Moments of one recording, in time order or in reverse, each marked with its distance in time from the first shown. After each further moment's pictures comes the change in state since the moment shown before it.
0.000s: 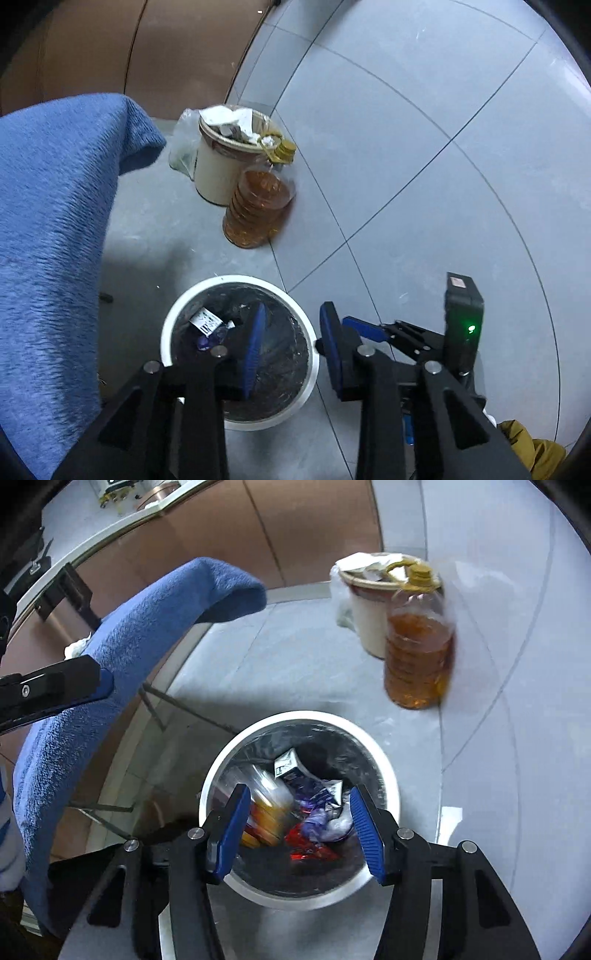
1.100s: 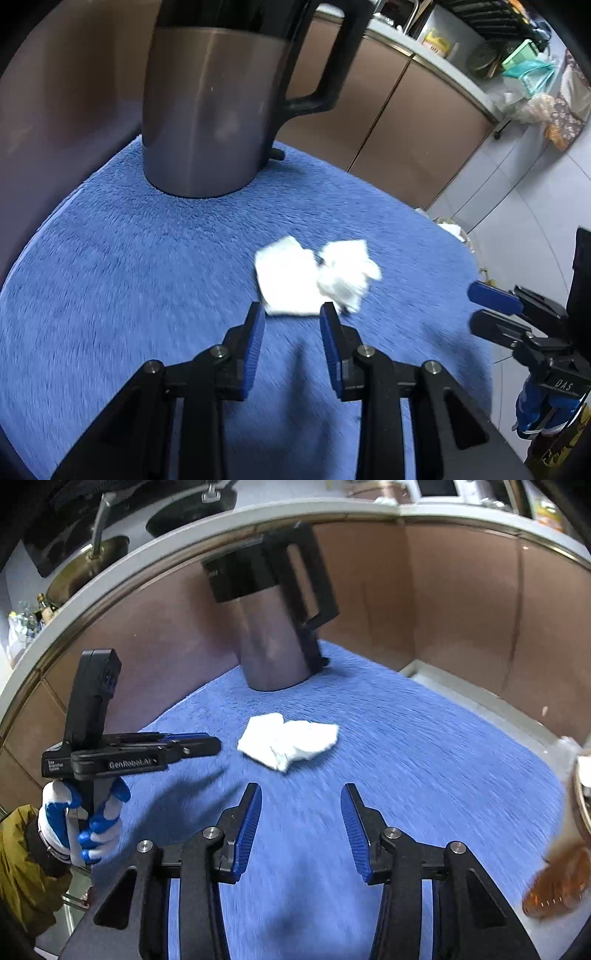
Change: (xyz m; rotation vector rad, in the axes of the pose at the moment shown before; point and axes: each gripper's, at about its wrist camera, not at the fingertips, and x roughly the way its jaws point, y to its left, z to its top) left arm -0.238 0.367 0.033 -0.368 -0.189 0.455; right arm 0.069 0.399 0.200 -0.549 -0.019 0.417
